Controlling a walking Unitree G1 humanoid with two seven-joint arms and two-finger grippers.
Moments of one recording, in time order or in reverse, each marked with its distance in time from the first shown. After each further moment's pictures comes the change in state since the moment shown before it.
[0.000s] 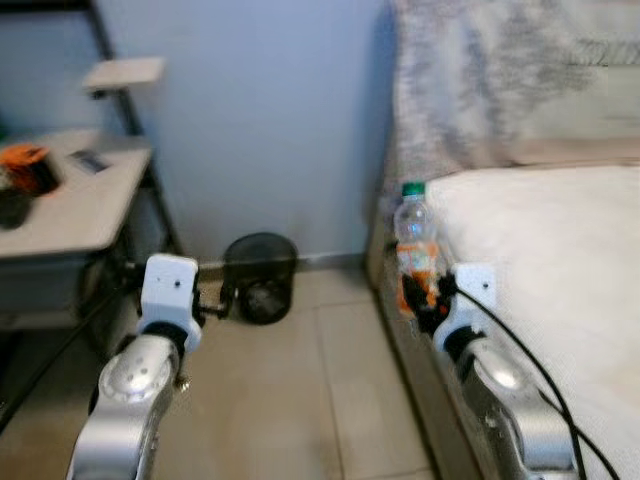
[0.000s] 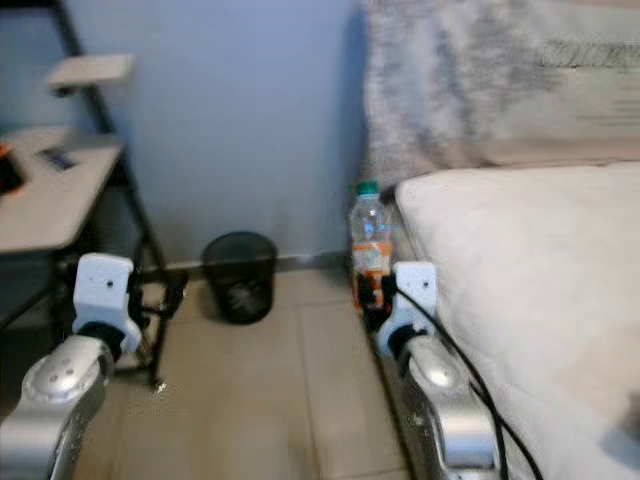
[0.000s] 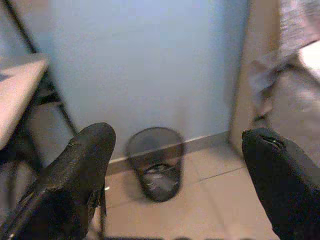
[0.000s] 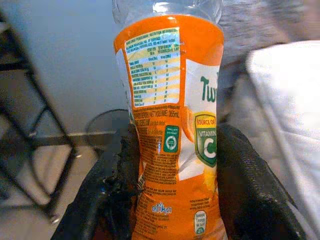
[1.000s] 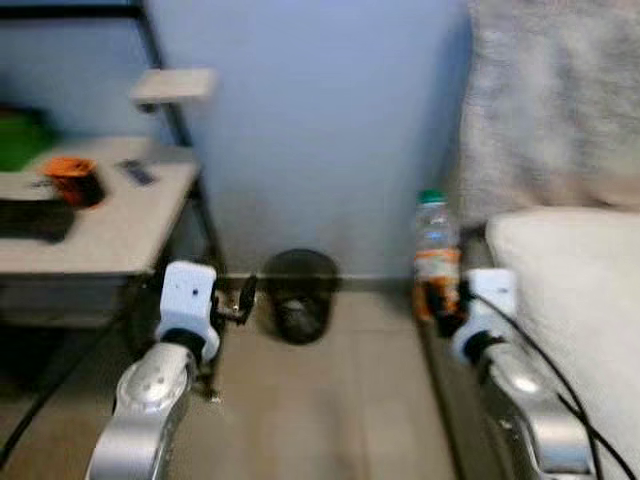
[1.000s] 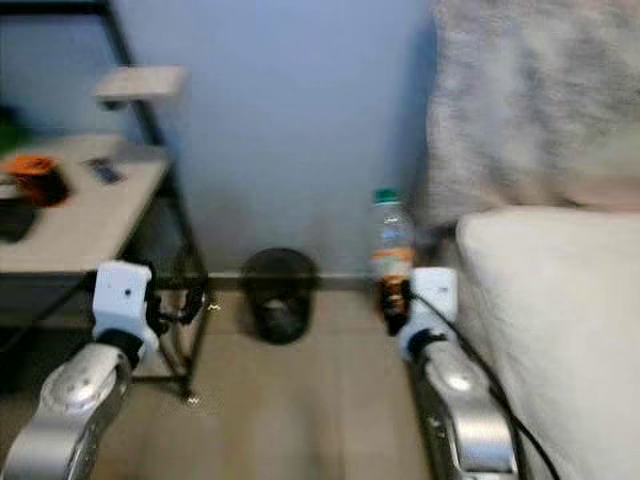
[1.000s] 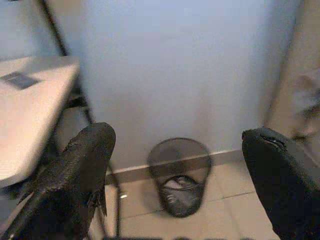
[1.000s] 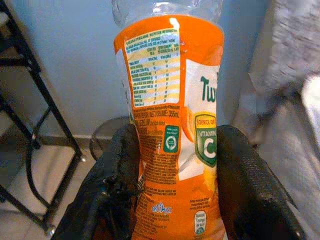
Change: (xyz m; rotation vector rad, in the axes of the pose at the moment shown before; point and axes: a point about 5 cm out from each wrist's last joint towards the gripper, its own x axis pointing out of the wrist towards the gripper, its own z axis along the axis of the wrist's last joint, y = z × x) left arm -0.006 -0.006 -0.004 0.016 -0.032 -0.021; right arm -0.002 -0.011 -0.003 -0.014 0.010 -0.039
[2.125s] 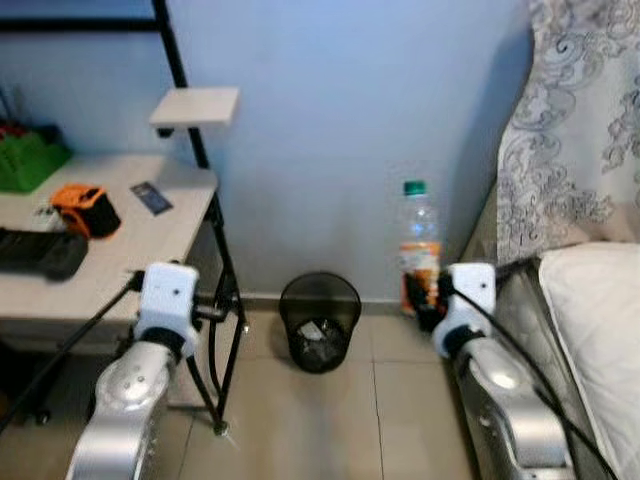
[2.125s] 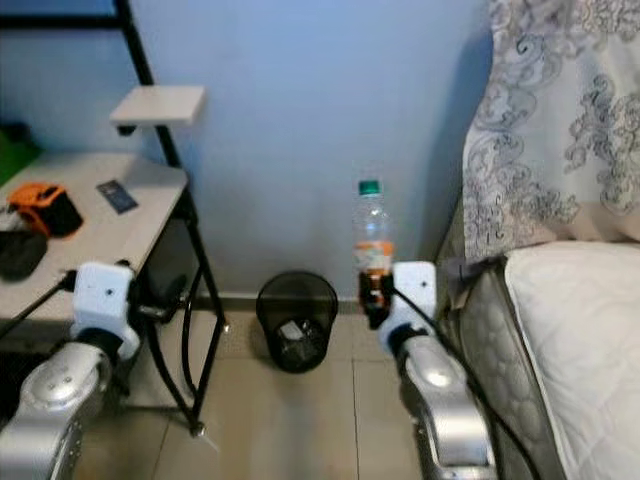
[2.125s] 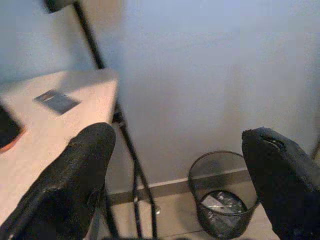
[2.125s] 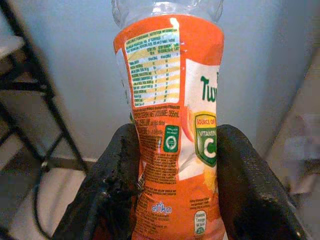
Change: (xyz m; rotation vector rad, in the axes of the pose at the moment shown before) left arm 0.004 0.015 -0.004 0.042 0.002 0.017; right arm 0.005 0.013 0.003 -0.025 -0.038 0.016
